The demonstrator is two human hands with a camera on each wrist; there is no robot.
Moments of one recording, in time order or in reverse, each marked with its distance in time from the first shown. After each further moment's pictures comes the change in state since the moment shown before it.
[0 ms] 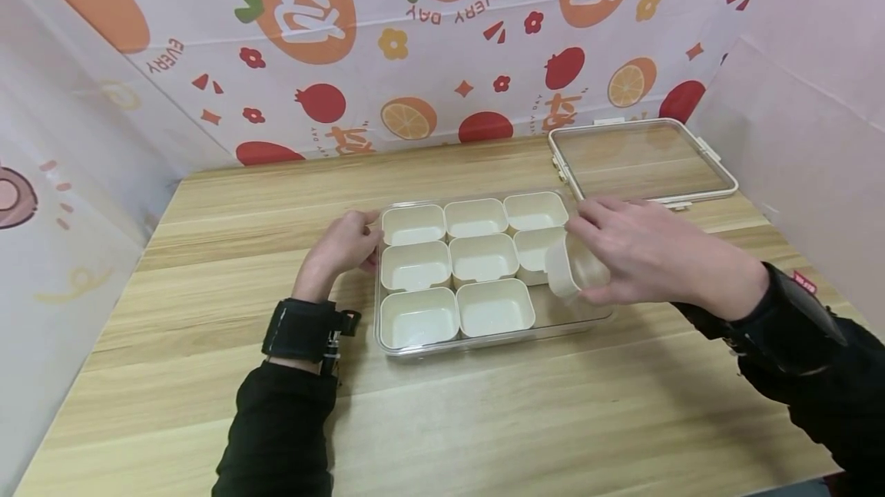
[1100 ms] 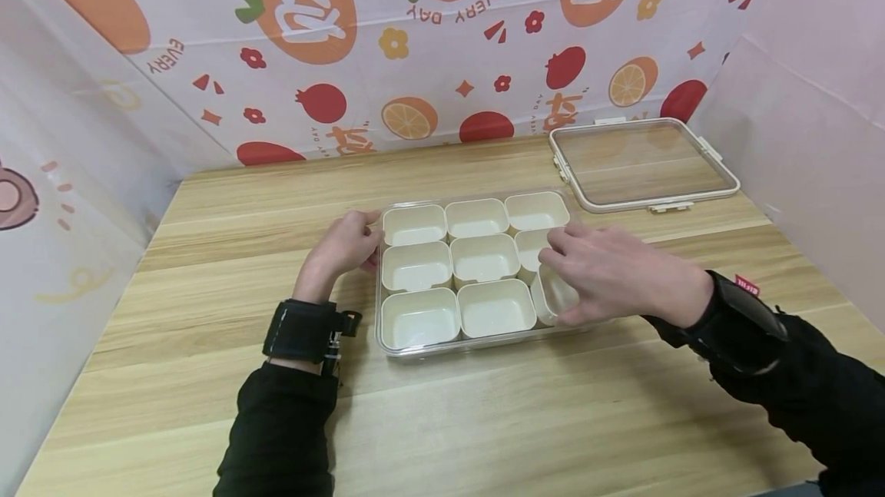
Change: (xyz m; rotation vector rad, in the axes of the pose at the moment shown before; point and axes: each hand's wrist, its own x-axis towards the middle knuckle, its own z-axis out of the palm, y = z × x) left_hand -0.001 0.001 0.000 -0.004 0.004 0.019; right_hand 0.014 -0.020 0.029 0.043 -0.116 -0.051
